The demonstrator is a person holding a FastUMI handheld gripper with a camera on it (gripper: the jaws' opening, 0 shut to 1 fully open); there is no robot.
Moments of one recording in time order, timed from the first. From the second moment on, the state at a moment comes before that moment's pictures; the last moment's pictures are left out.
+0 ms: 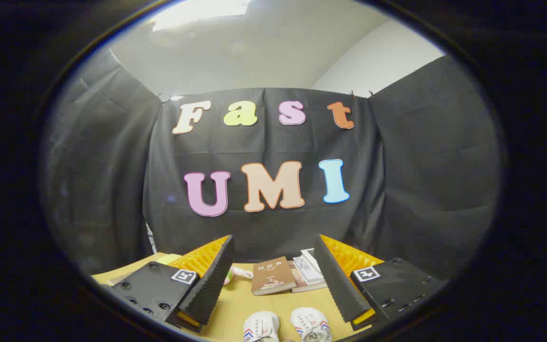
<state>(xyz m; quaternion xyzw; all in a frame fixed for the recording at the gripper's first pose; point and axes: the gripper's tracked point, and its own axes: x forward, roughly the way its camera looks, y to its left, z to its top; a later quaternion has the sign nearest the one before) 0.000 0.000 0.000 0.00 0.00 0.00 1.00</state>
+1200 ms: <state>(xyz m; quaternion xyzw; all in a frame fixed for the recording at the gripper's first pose) 0.005 0.025 -0.019 0.01 0.03 0.07 1.00</state>
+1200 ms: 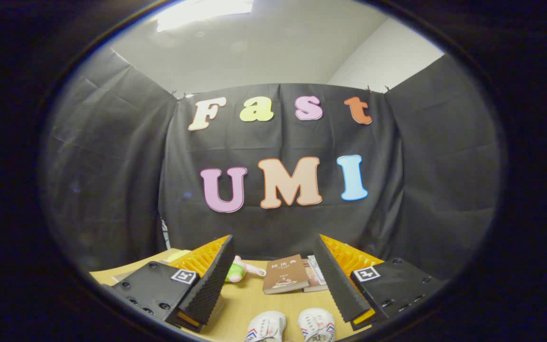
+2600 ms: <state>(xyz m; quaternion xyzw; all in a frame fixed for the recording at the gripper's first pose) -0.040 0.152 -0.202 0.44 0.36 0.28 0.77</state>
